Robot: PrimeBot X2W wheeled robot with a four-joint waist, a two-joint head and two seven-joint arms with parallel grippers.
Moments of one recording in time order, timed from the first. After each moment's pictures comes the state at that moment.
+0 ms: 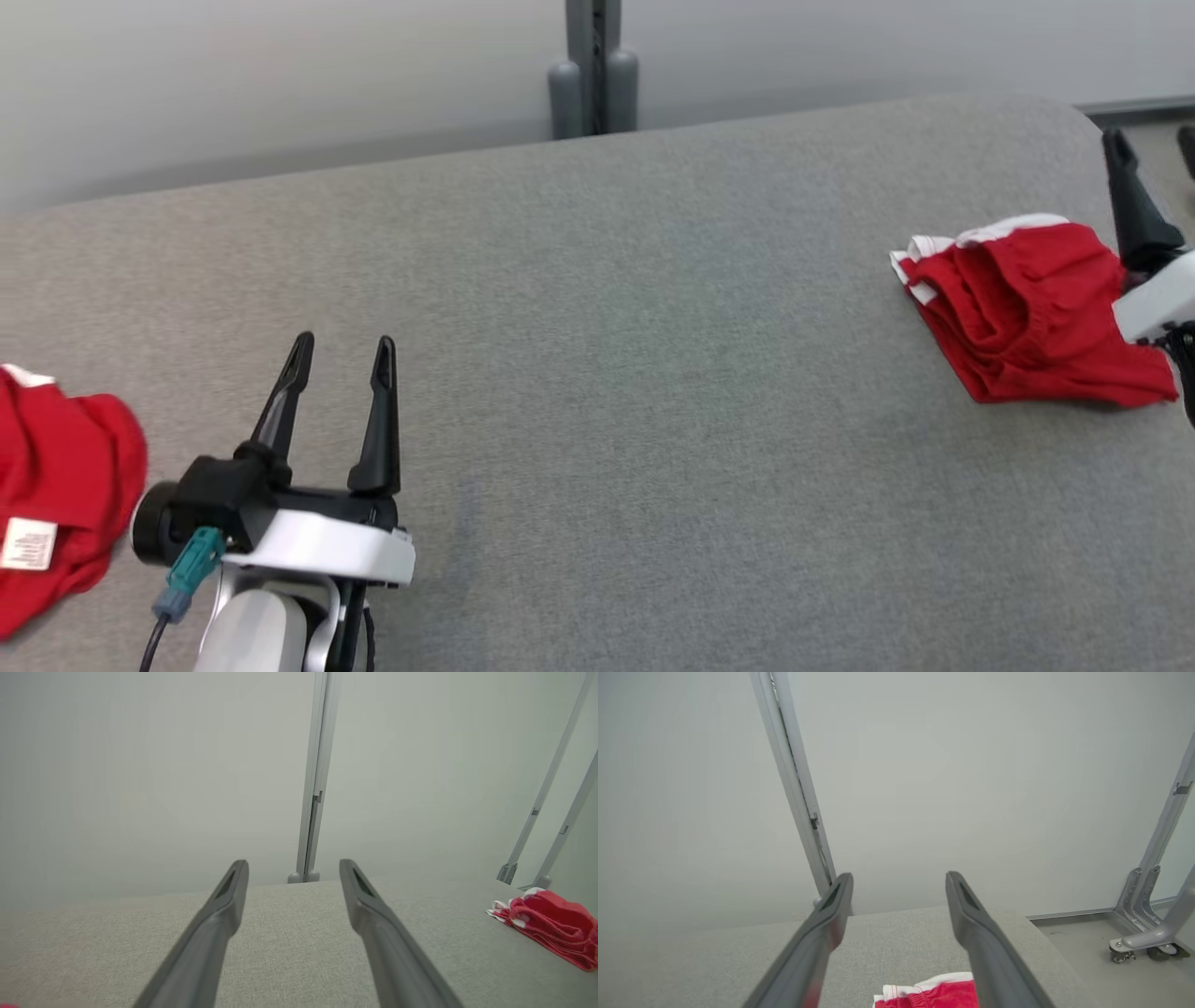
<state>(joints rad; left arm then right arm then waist) -0.19 0.05 -0.09 0.17 -0.20 -0.03 -0.26 -0.82 -0.52 0.56 0.80 0.85 0.13 -0.26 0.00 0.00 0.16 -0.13</state>
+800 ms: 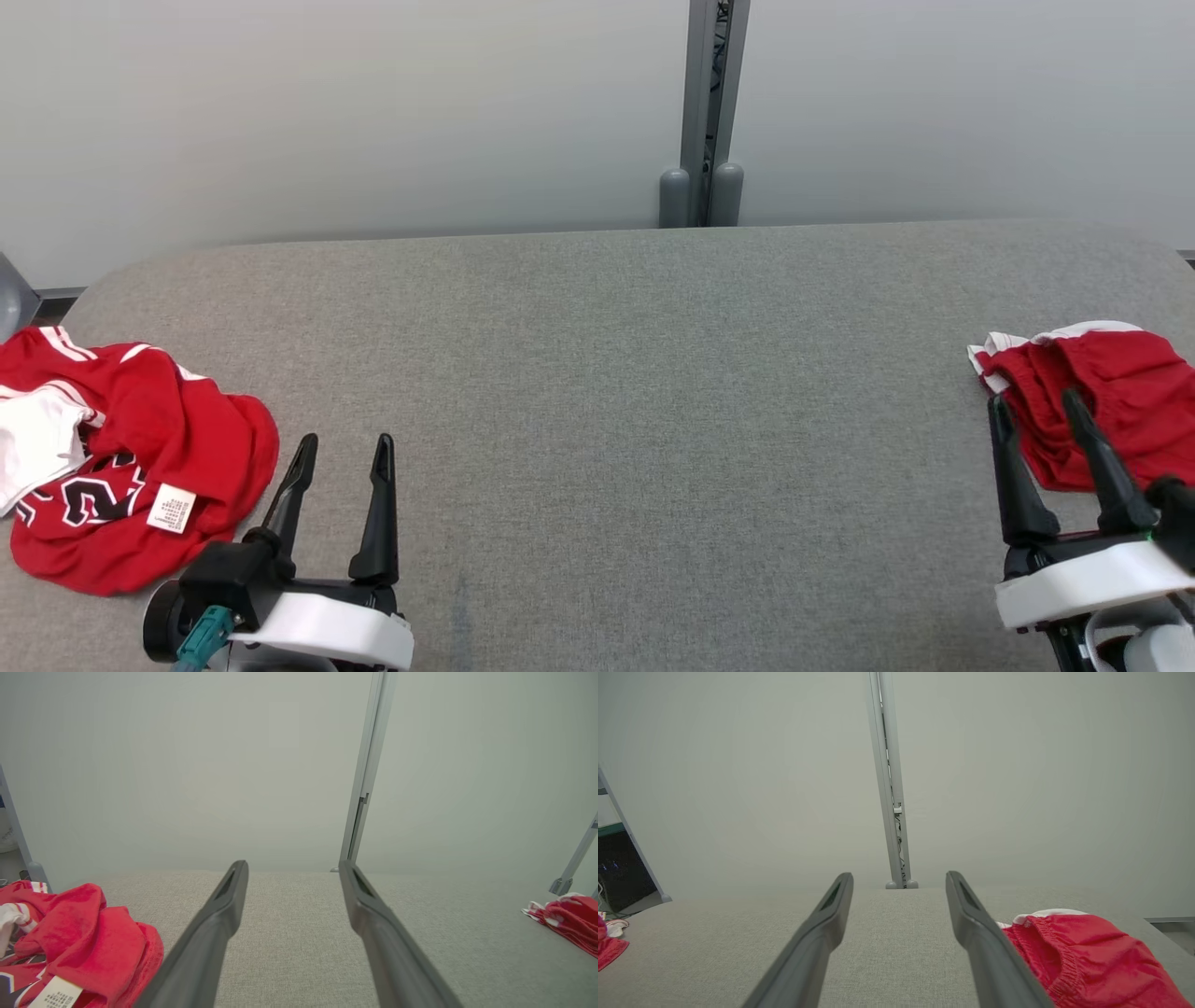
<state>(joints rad) -0.03 0.05 -0.08 0.18 -0.23 -0.03 -0.26 -0.10 -0.20 0.05 0.21 0.35 0.13 -0.26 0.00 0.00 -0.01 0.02</state>
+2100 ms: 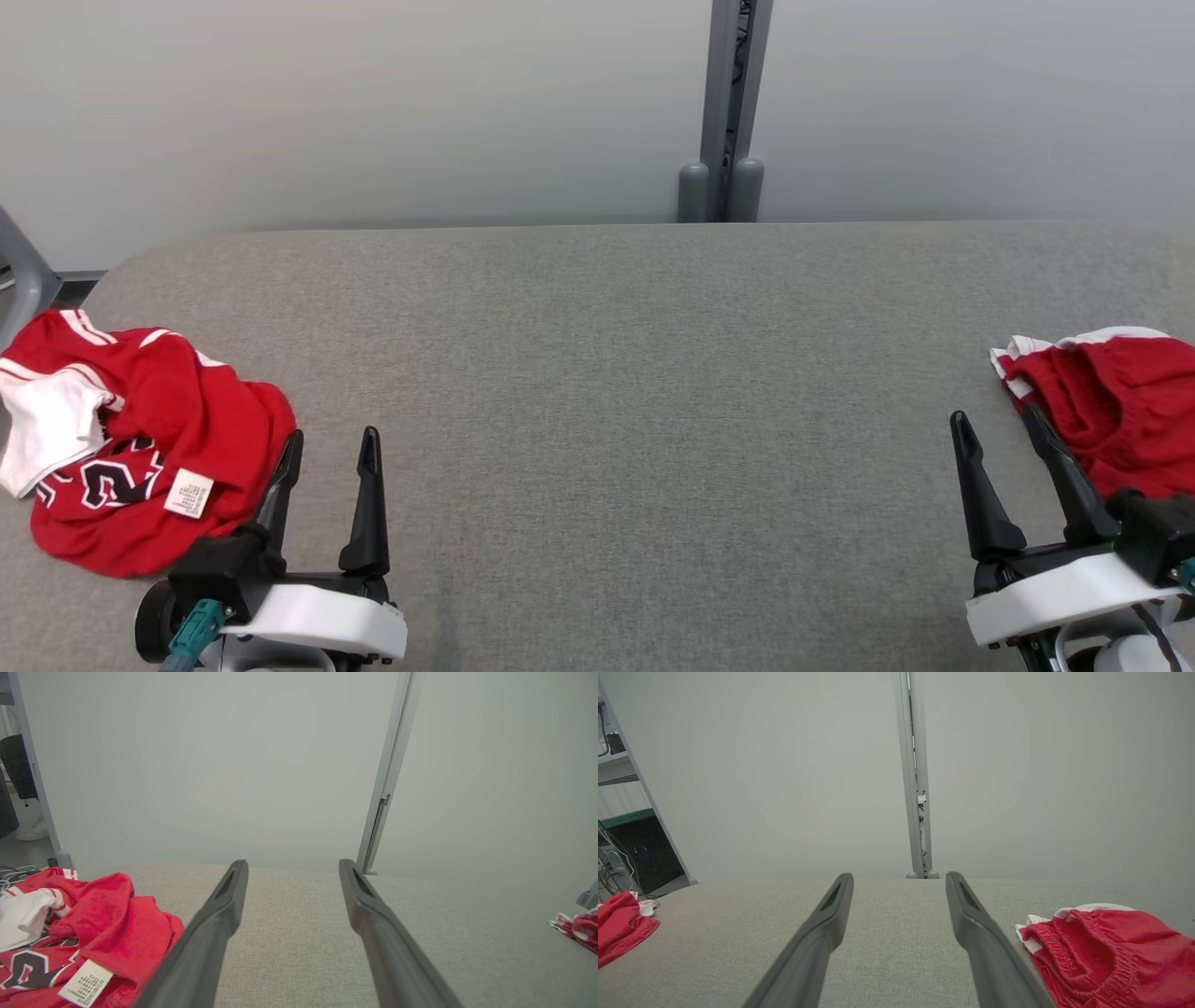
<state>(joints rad) -0.04 0.05 -0.08 0.19 -0.25 0.01 -0.26 -0.08 -0.18 0.09 0.19 0.33 0.13 -0.26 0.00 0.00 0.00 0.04</state>
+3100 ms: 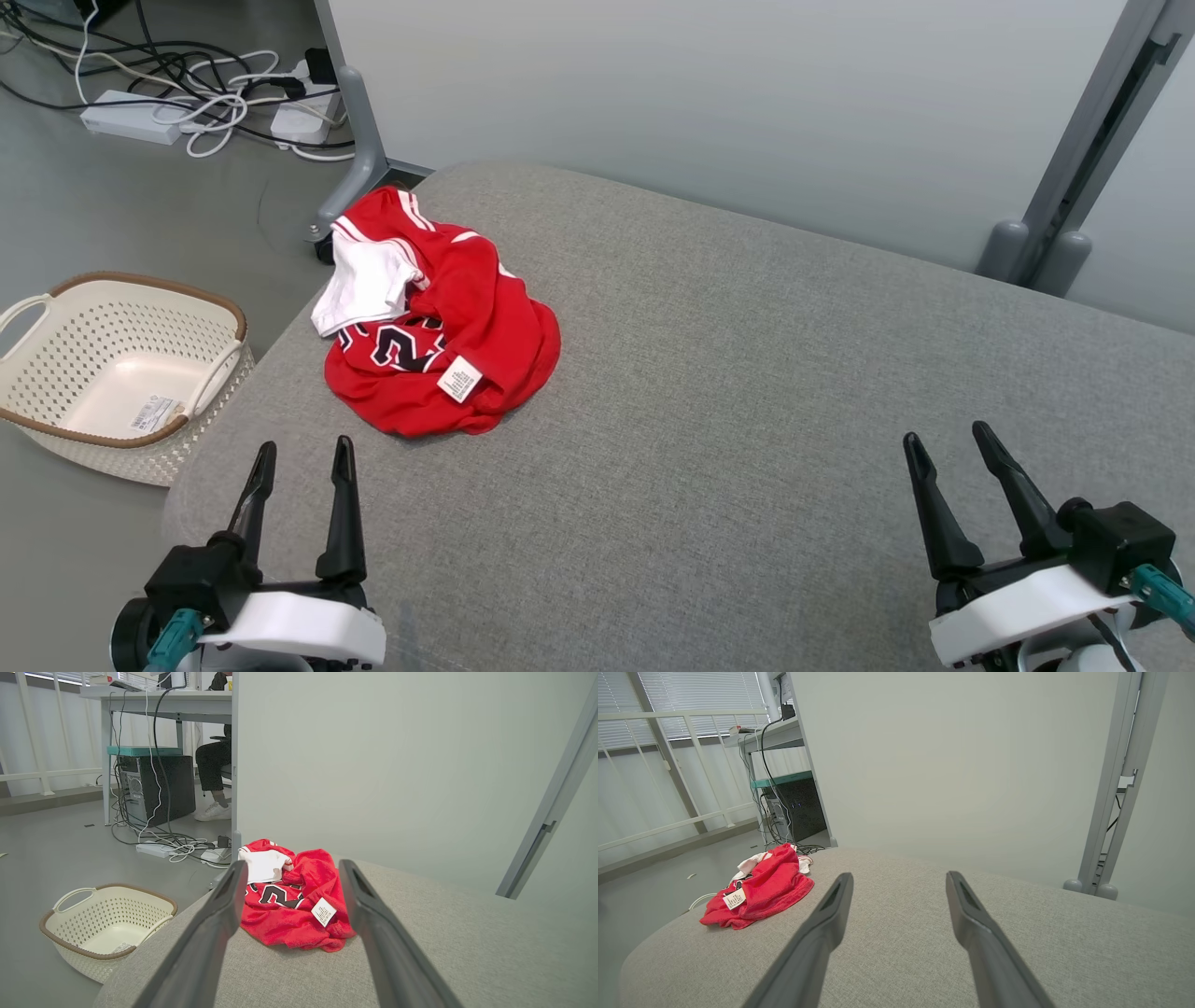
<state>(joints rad) -0.03 0.05 -0.03 0.20 -0.24 0.01 -0.26 -0.08 -0.17 0.17 0.22 0.34 0.13 -0.26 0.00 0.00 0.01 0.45</state>
